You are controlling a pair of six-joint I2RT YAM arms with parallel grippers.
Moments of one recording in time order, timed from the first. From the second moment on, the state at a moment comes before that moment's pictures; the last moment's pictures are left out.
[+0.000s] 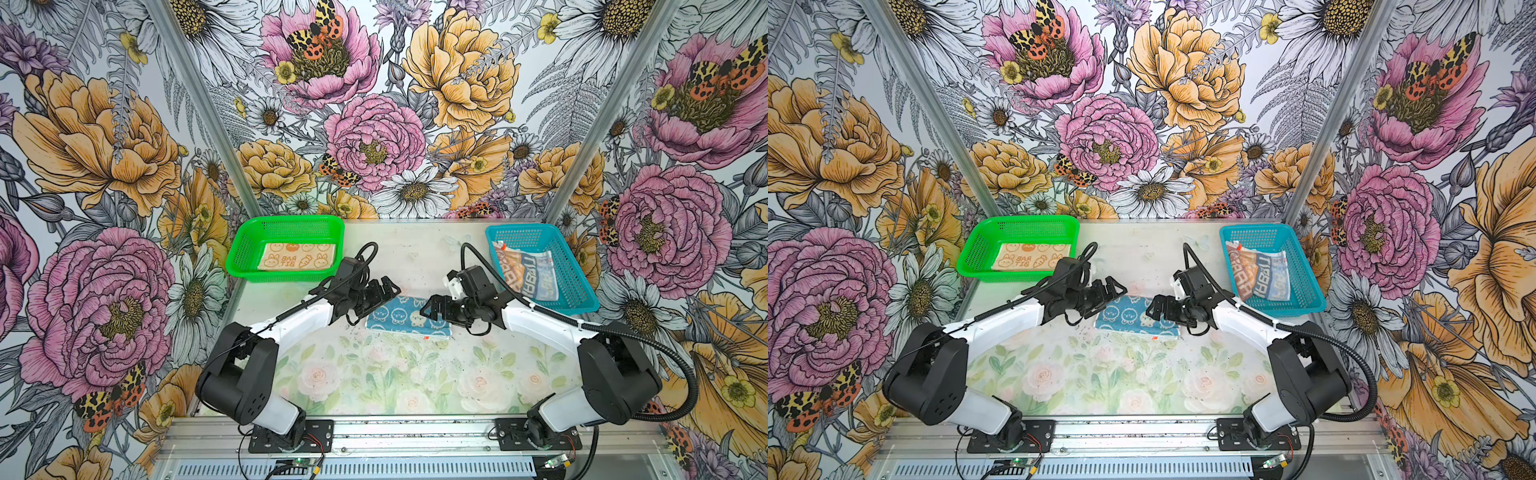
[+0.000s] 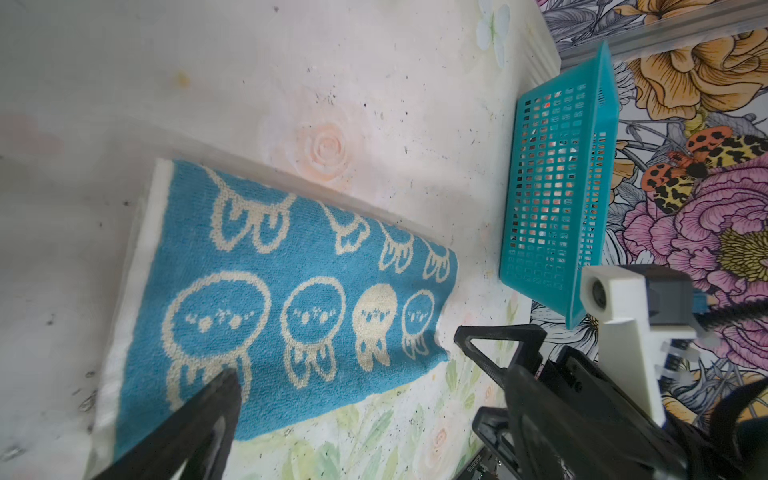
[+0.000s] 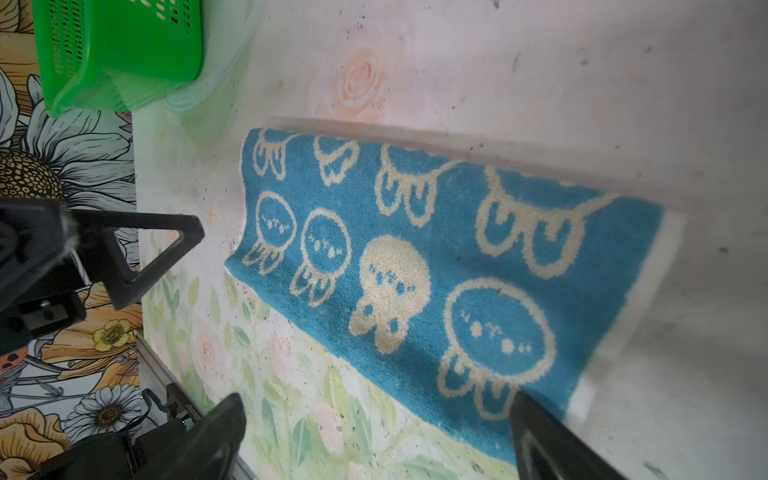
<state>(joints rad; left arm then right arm) -0.48 1.52 0.89 -0.17 0.38 -0.90 0.50 1.51 0.85 -0.29 -0.45 0.64</state>
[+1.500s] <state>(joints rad) -0.43 1.85 1.08 -0.18 0.42 -0.83 0.39 1.79 1.01 -0.20 -0.49 0.60</state>
